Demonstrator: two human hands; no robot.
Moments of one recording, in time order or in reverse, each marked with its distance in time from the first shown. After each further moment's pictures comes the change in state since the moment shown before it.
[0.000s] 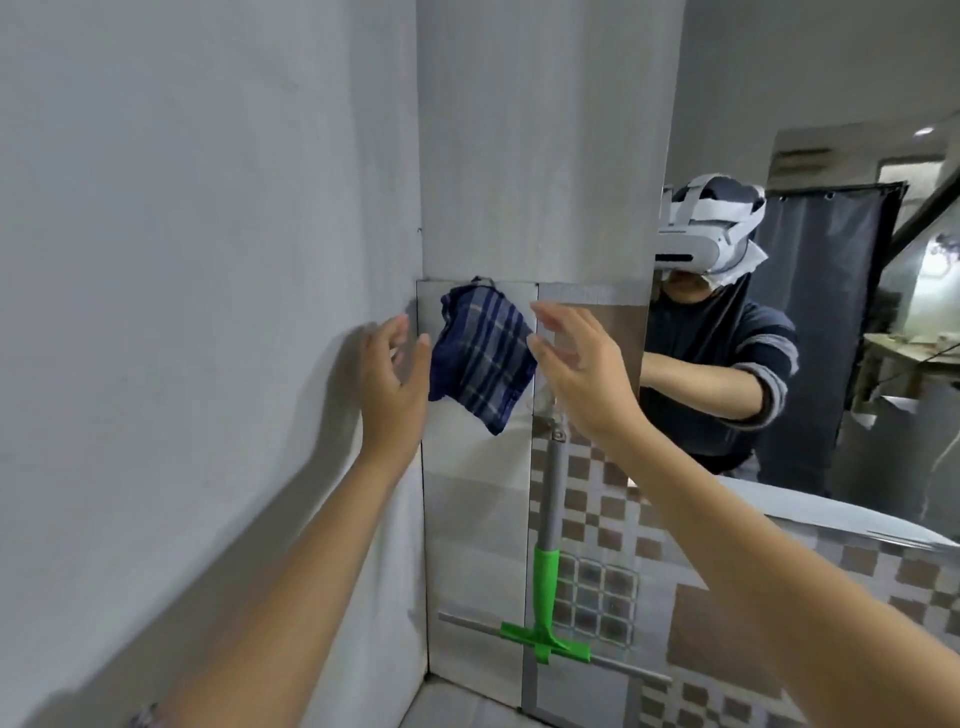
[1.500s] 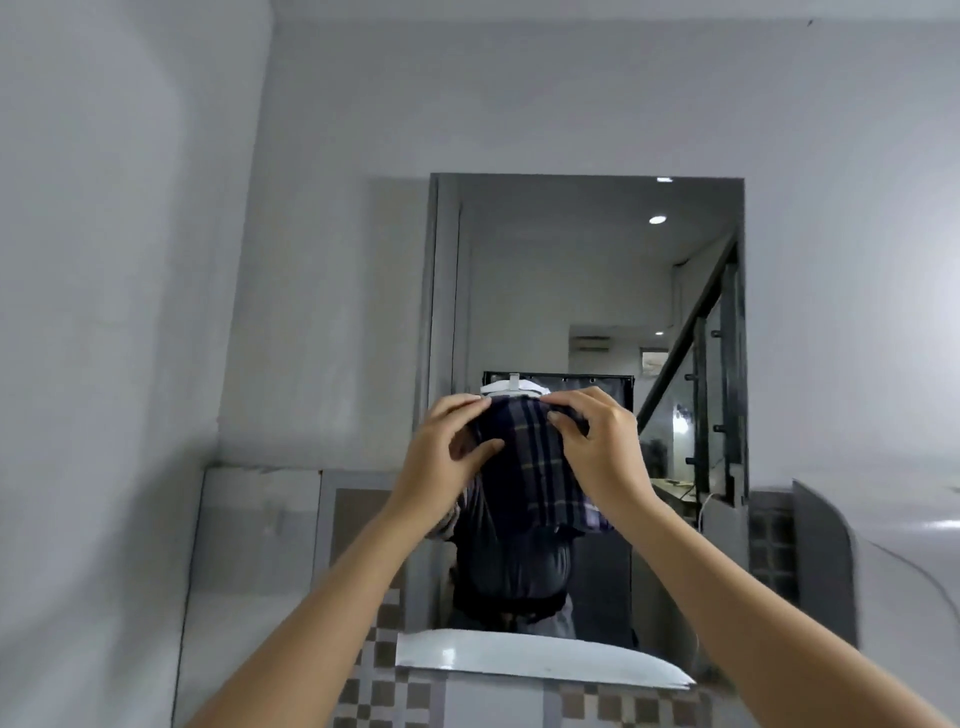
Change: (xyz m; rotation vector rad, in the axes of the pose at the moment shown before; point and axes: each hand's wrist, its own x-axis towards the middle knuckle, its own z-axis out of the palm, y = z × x) left_hand -0.009 0.190 0.167 -0.147 -0.430 0.451; right_hand -0.006 -0.067 -0.247 -0.548 0.405 -0.184
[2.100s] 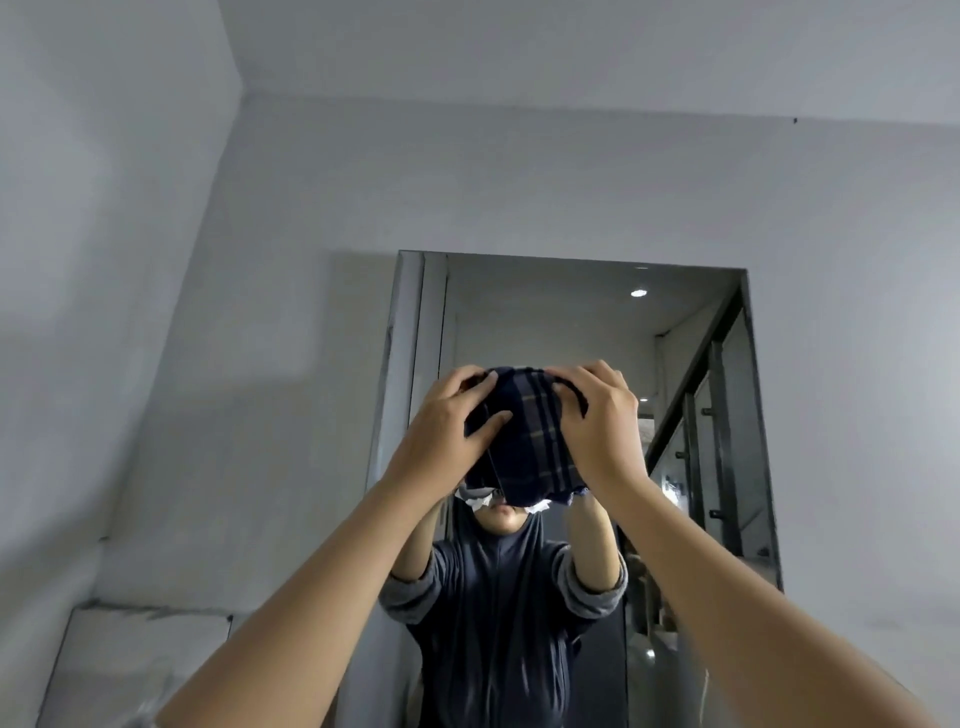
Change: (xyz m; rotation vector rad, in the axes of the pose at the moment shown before) left_hand 0.160 -0.021 0.028 0.274 0.101 0.300; right_hand 0.145 0.037 0.004 -0.104 0.222 -0.156
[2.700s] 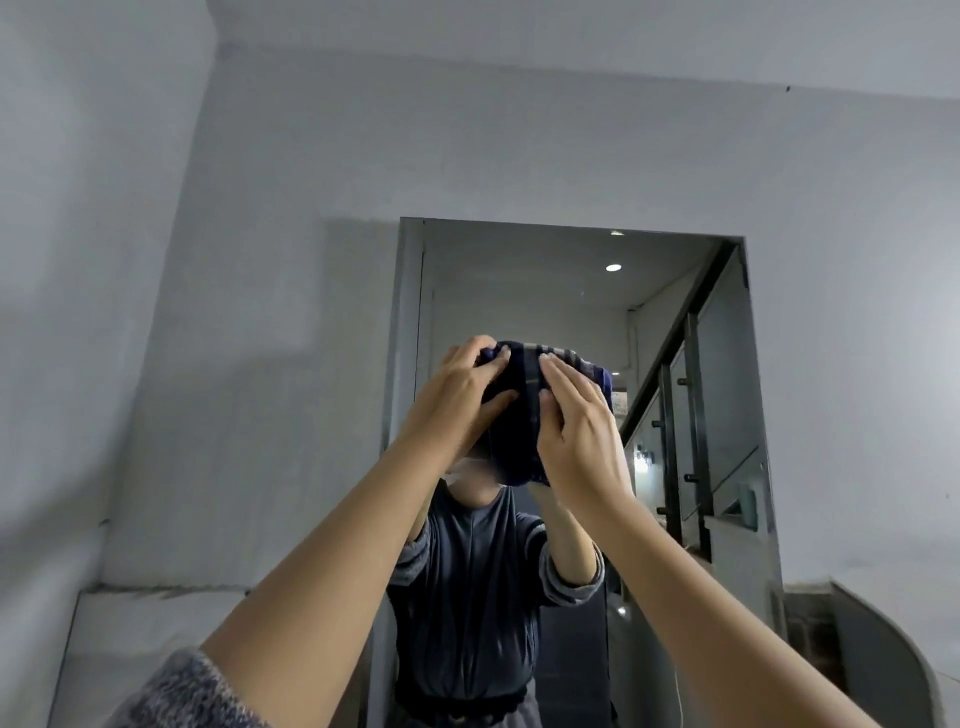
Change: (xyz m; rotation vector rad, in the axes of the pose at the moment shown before) left_hand 0.003 -0.010 -0.005 0.114 -0.115 0.071; right_hand -0.048 -0.031 0.018 -0.064 -0.042 0.033
